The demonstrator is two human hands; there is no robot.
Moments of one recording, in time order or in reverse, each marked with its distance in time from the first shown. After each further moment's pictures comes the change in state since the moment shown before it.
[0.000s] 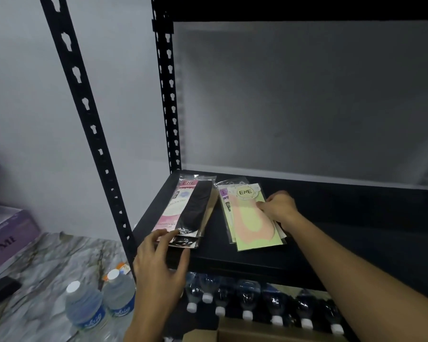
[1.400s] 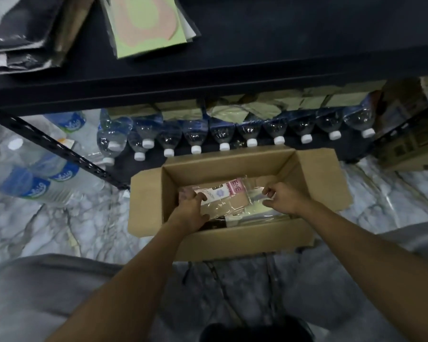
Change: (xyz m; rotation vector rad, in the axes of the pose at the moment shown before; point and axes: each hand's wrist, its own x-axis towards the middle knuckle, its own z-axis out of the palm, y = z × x) left_hand -0.232 -0.066 0.192 0.322 -1.267 -0.012; right_hand -0.146 0.398 0.013 -0.384 -0.518 0.127
